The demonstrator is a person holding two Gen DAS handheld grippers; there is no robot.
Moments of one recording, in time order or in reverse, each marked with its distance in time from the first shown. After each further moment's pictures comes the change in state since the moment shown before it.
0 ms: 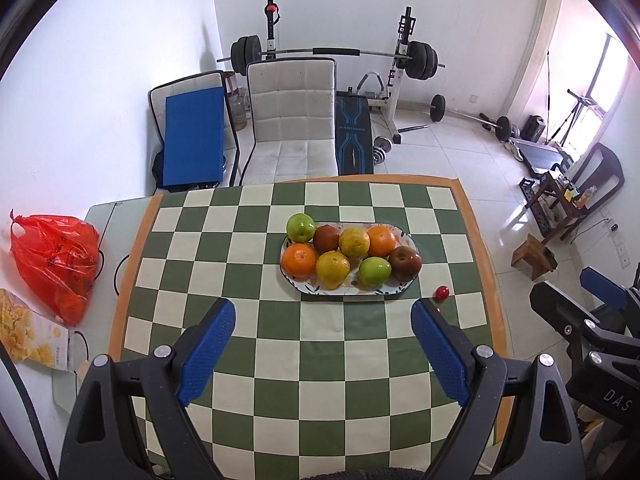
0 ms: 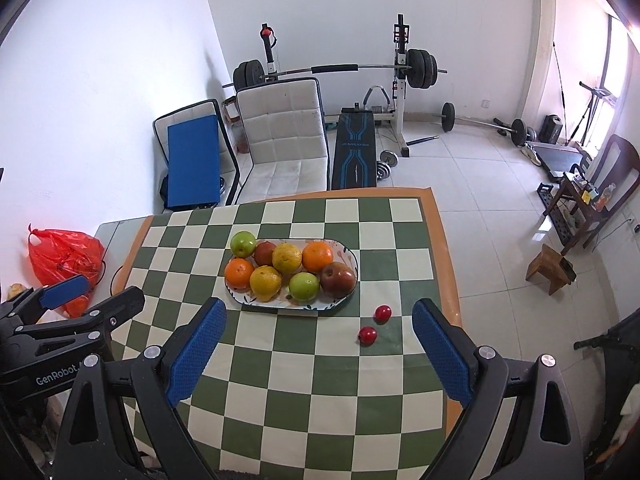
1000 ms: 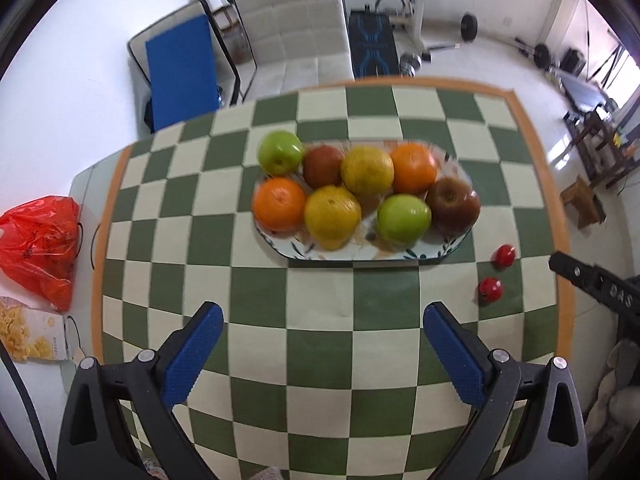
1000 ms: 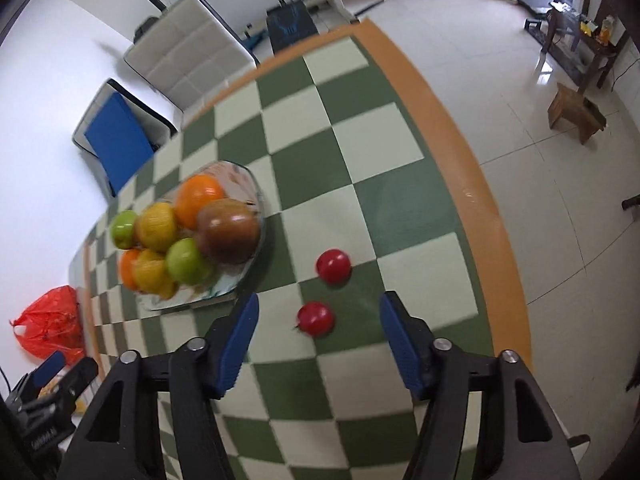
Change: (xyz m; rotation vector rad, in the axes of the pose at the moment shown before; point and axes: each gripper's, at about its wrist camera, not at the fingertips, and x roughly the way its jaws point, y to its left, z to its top) left arm 0.197 -0.052 -0.011 0.057 0.316 0.155; right arm 0.280 -0.162 -0.051 0.395 0.385 0.085
